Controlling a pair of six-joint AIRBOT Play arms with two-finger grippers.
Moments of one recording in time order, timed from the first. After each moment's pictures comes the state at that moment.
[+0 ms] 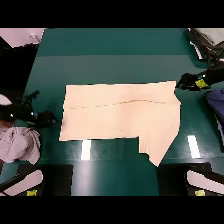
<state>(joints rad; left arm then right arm) 0.34 -1.18 0.73 1.06 -1.29 -1.23 -0.15 -1.27 1.32 -1.23 1.33 1.49</state>
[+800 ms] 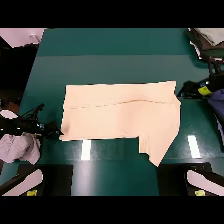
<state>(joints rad) 0.35 -1.12 0.53 0.93 -1.26 -1.19 -0.19 -1.21 1.23 -1.22 1.47 1.49</state>
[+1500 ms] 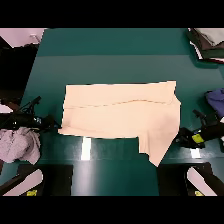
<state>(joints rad) 0.35 -1.12 0.62 0.91 -1.26 -1.18 -0.43 -0.93 0.49 -1.17 1.47 1.47</state>
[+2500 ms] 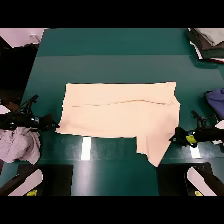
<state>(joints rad) 0.35 -1.05 0.62 0.95 -1.26 -1.20 -0.44 -0.92 0.42 -1.11 1.29 1.40</state>
